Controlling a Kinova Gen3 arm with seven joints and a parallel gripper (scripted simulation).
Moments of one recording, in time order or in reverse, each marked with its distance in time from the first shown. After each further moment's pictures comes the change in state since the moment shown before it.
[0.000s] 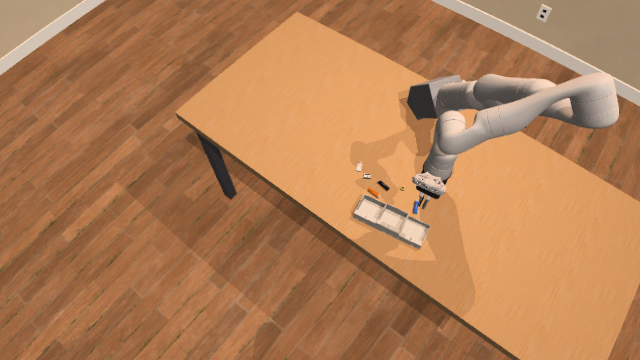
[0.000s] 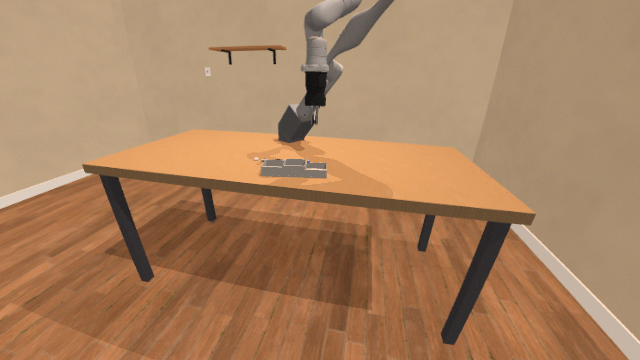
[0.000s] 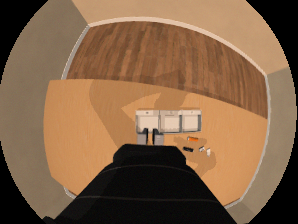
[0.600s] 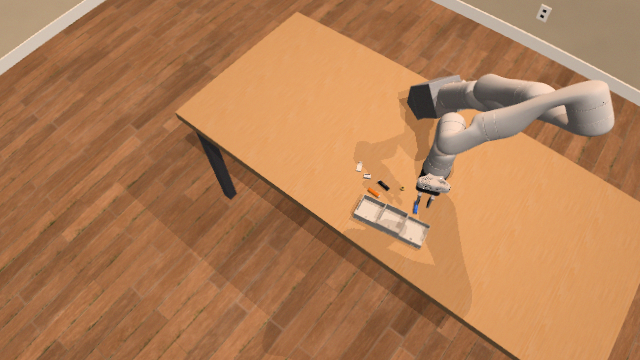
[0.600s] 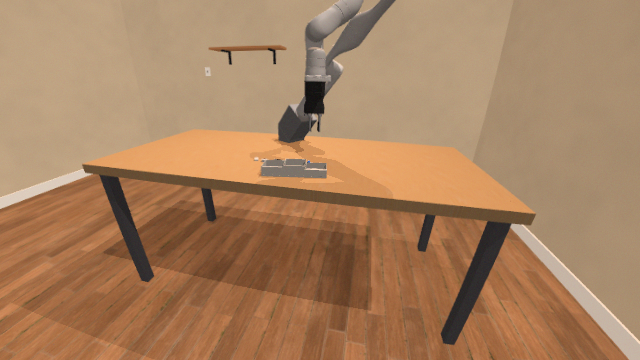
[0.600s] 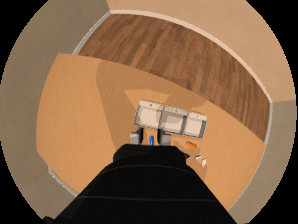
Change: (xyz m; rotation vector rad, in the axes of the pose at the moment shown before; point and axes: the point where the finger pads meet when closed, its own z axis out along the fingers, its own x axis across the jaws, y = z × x) arm 0.002 0.022 0.031 -0.004 0.013 -0.231
